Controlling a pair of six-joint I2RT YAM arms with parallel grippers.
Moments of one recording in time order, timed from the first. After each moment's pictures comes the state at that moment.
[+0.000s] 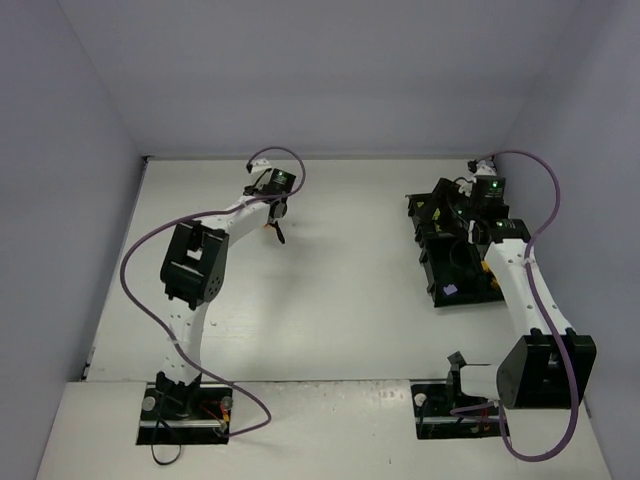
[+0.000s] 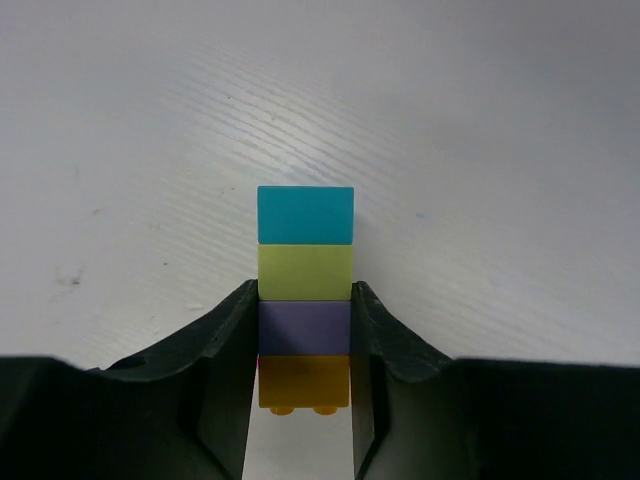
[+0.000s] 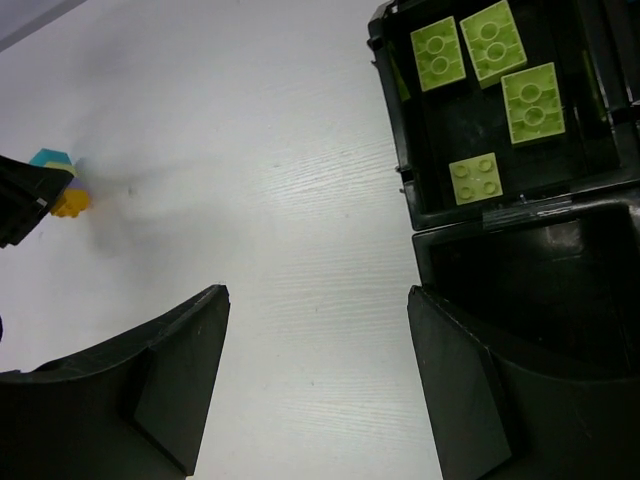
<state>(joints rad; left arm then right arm) -0.42 2.21 1.72 -0.46 -0.59 -0.69 -0.02 1.28 1.06 -0.43 -0.22 0.41</state>
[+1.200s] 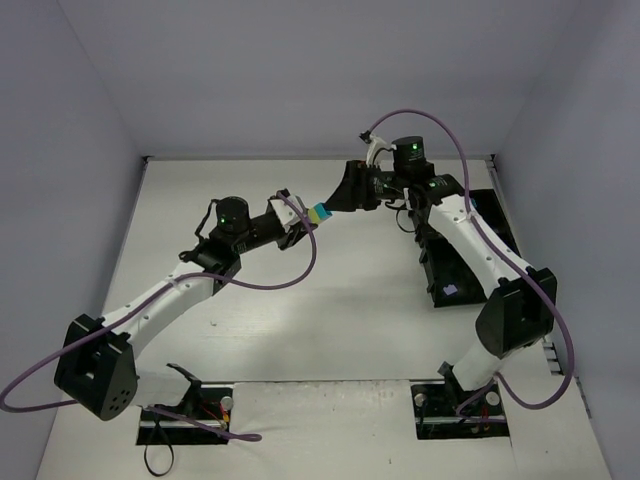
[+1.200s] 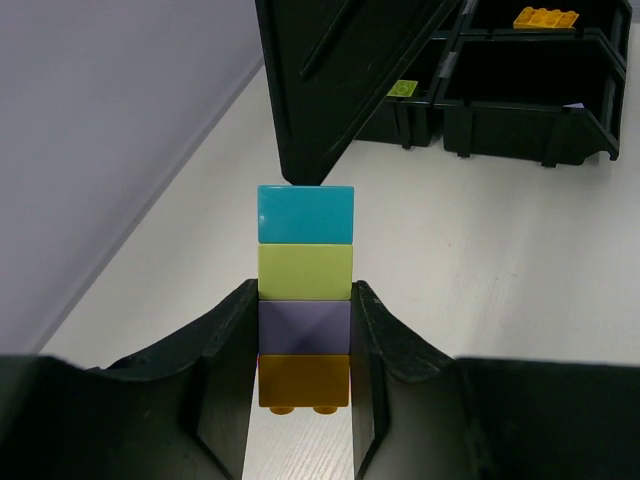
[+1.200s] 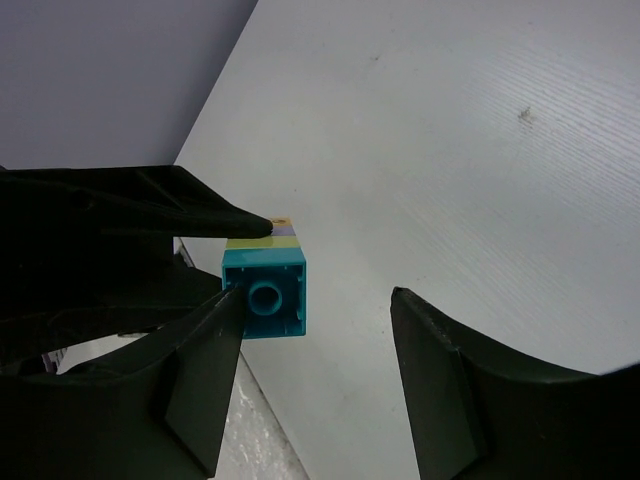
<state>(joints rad) -0.52 1.30 0.92 0.26 0.53 0.33 0.38 1.63 1.48 -0.42 -0.73 0.36</state>
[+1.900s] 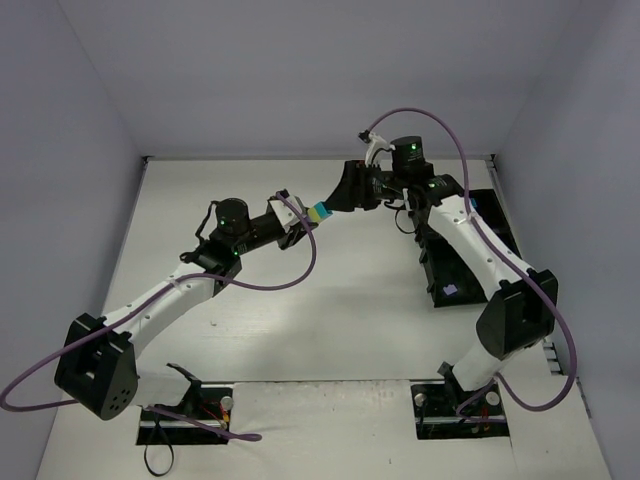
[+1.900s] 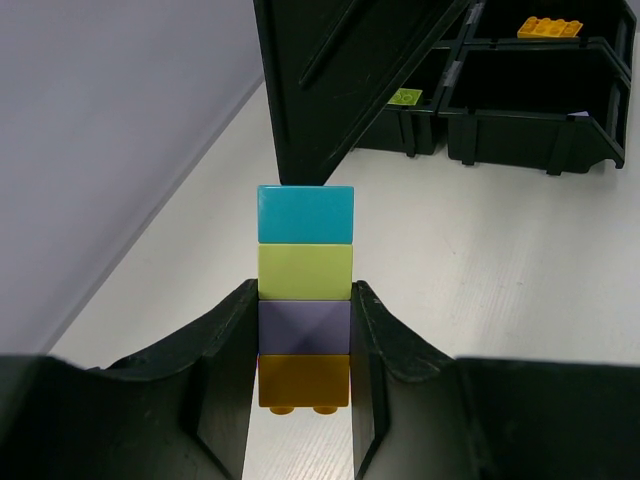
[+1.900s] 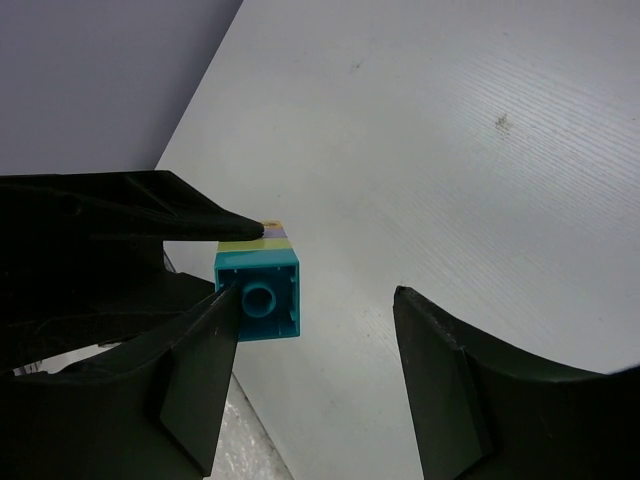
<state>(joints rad) -0.52 1.30 0.90 0.30 0.52 0.32 0.39 1.62 1.49 -0.43 -0.68 0.34</state>
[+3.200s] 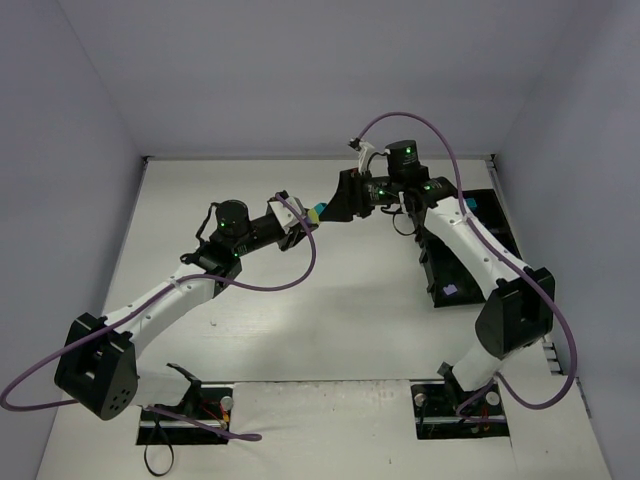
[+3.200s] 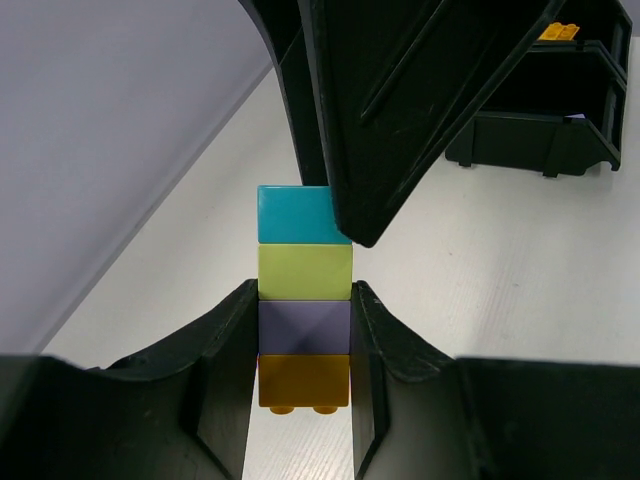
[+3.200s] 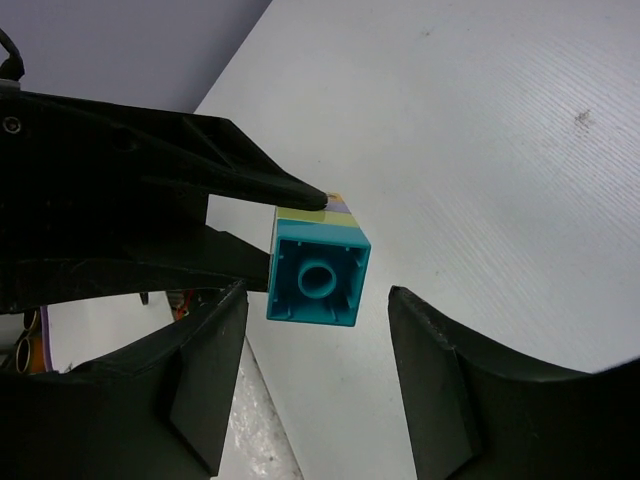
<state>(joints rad) -0.52 1.30 0.89 0.33 0.52 0.31 0.41 1.63 1.46 -0.43 -0.83 0.25</state>
